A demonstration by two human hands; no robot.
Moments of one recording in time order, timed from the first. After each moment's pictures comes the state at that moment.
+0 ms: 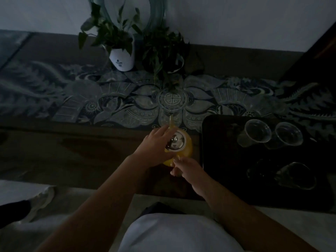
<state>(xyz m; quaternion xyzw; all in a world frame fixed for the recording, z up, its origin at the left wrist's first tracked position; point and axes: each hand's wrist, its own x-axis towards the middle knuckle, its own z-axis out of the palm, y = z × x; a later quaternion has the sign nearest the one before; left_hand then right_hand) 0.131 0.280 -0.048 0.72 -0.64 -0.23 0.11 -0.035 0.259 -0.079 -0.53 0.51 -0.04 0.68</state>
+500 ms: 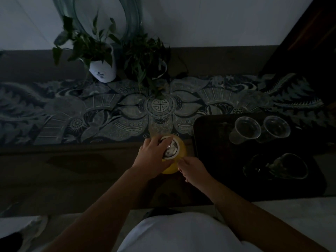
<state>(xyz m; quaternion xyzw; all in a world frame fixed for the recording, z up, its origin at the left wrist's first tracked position) 0.131 0.271 -0.065 0.72 -0.66 -0.18 0.11 -0.044 0.237 -0.089 -0.59 0.53 -0.11 0.60</state>
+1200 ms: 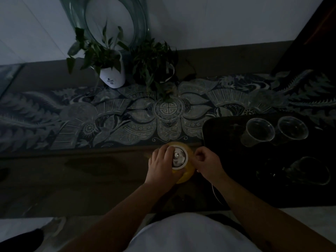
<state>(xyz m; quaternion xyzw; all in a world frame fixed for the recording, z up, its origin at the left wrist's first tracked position) 0.107 0.290 -0.071 0.77 -0.58 -0.19 0.18 -0.052 0.204 -0.109 -0.60 0.53 -0.24 0.55</state>
